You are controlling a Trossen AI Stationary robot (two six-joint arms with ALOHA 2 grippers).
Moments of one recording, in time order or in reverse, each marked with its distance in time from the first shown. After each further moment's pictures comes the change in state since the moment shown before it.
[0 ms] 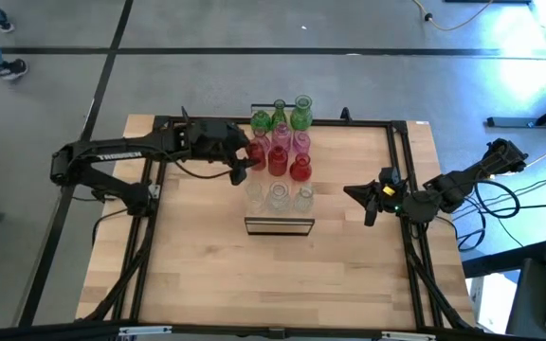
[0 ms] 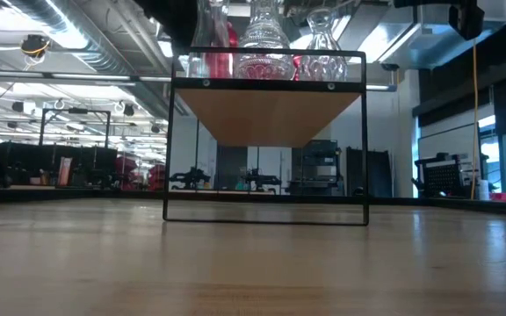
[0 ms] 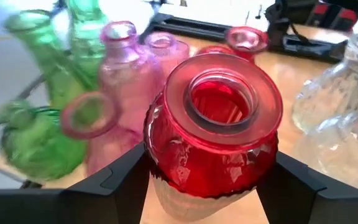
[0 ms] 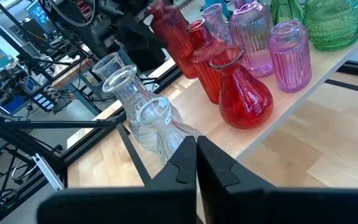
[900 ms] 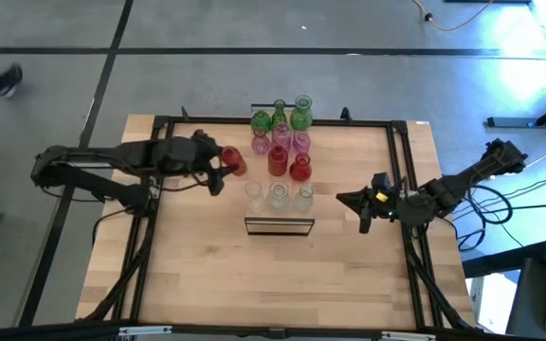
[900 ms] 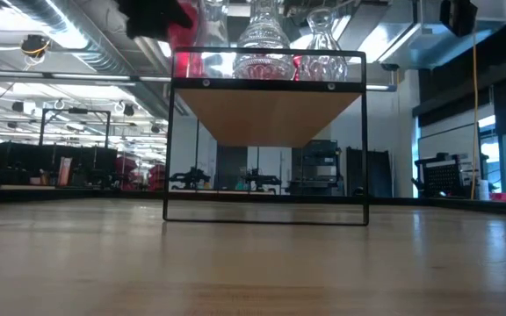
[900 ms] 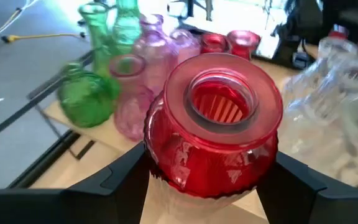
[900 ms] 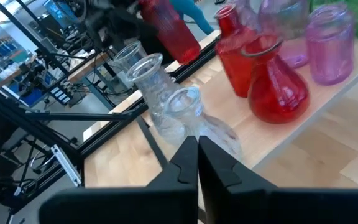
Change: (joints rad) left arm -0.198 -0.260 -0.114 -0.114 -0.283 -0.192; right arm 0.001 0.080 0.000 0.119 -0.052 -0.023
